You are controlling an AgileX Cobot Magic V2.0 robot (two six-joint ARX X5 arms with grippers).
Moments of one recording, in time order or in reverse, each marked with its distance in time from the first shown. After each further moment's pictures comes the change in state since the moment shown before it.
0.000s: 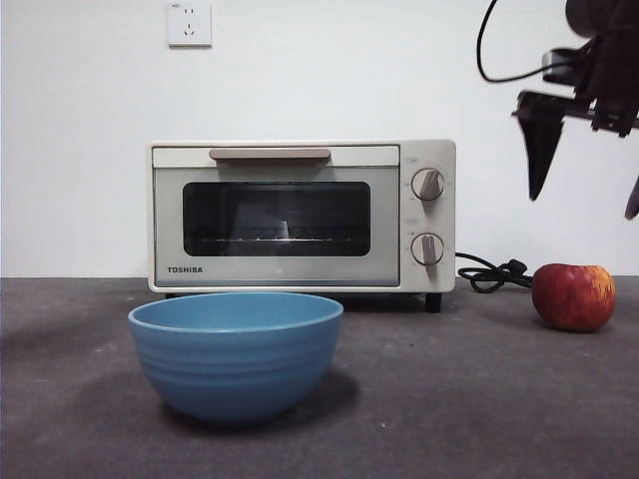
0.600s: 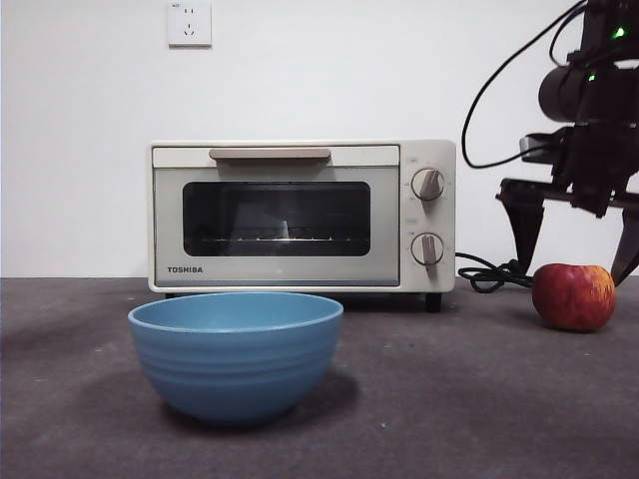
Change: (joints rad) left arm -0.001 0.011 0.000 0.000 -0.002 0.000; right arm 0.000 0.219 0.034 0.110 0.037 -0.024
